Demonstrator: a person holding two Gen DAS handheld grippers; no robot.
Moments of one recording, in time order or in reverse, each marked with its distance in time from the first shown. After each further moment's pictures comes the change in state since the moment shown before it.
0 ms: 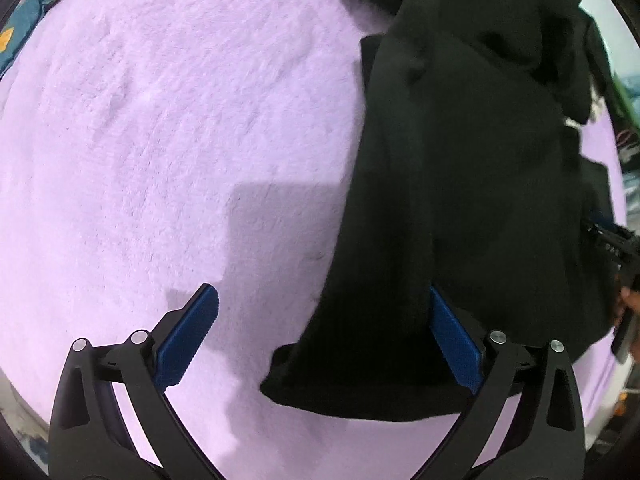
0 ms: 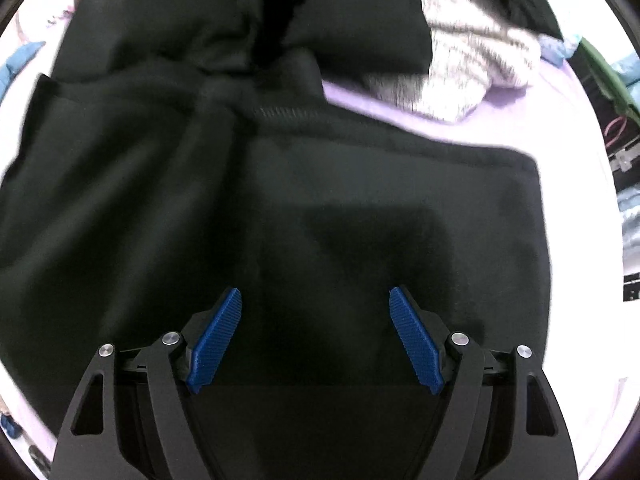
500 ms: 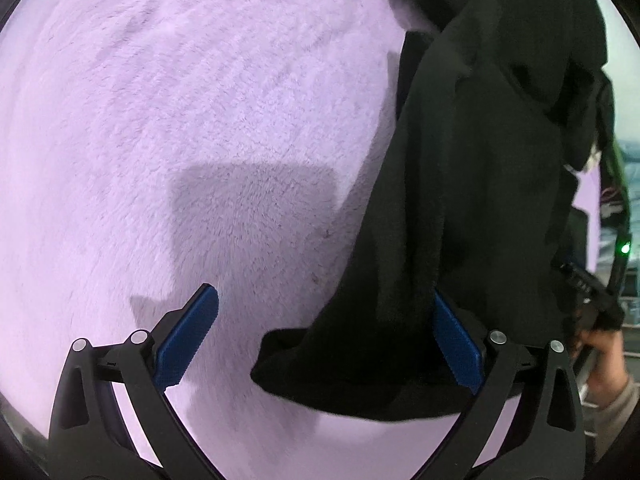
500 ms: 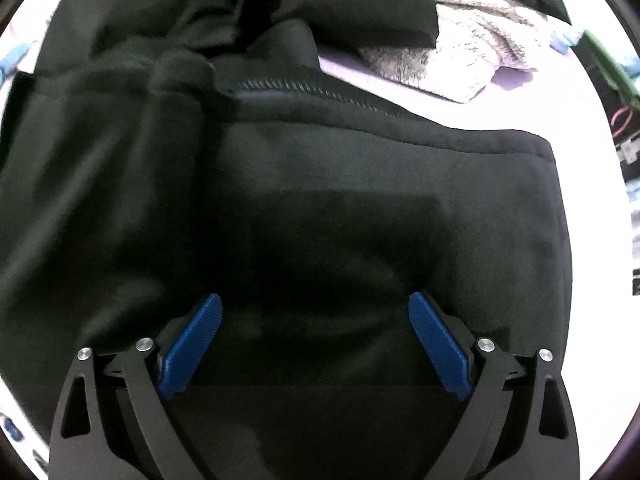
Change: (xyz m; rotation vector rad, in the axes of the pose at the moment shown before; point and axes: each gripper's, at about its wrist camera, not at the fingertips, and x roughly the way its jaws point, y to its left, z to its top) left arm 0.003 0.035 -0.015 -0.211 0.019 -0.165; right arm -0.004 -0.009 -0.003 0.085 0.010 0.073
